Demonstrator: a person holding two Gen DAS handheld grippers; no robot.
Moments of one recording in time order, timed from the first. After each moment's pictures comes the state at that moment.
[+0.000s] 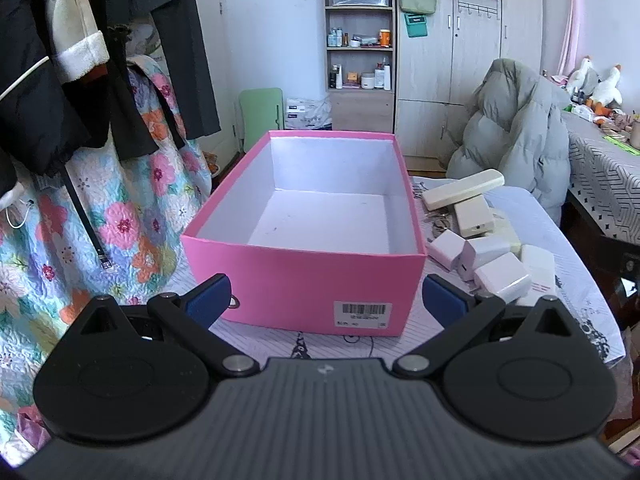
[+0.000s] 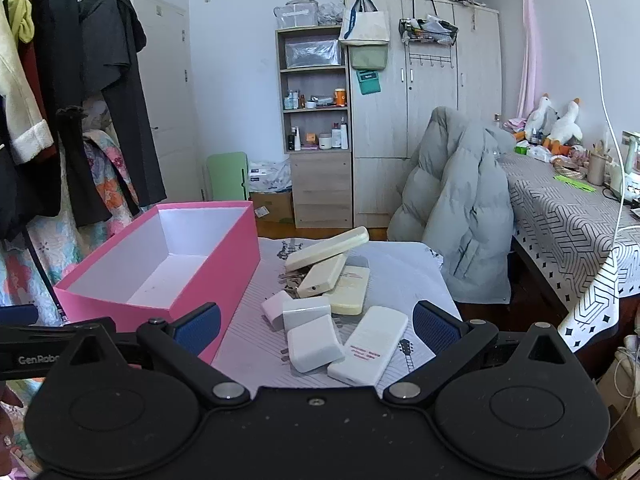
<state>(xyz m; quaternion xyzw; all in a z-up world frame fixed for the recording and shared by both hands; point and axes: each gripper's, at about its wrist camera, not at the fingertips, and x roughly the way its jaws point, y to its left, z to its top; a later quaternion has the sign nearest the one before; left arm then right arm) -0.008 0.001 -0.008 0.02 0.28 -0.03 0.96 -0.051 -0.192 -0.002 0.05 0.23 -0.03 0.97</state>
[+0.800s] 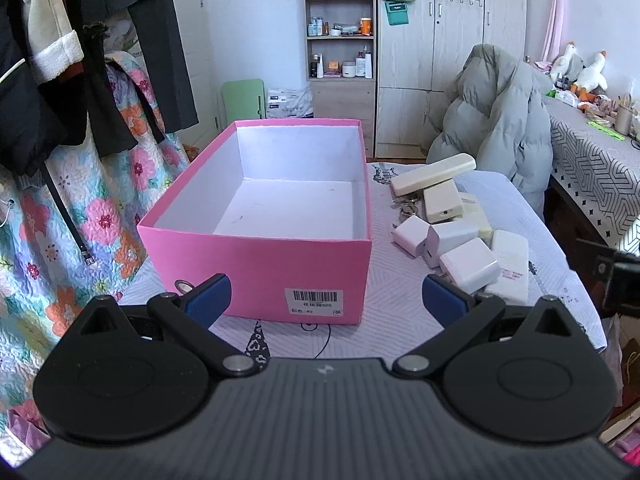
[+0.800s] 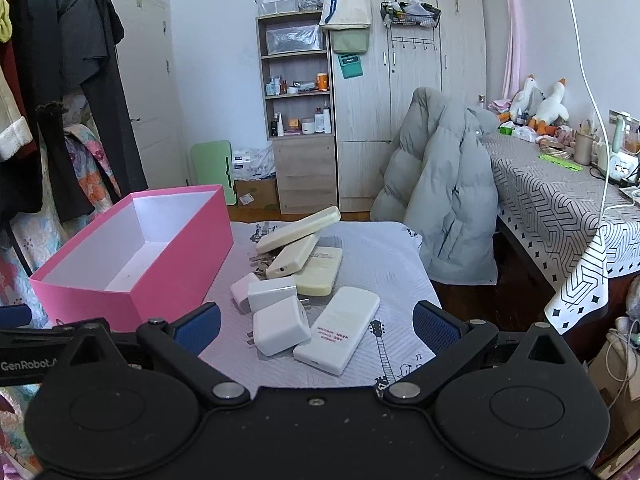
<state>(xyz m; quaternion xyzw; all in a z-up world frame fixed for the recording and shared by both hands) -0.012 -0.035 -0.015 0.03 0.29 -0.05 0.95 -0.049 -0.218 -0.015 0.06 0.25 -0.05 0.96</state>
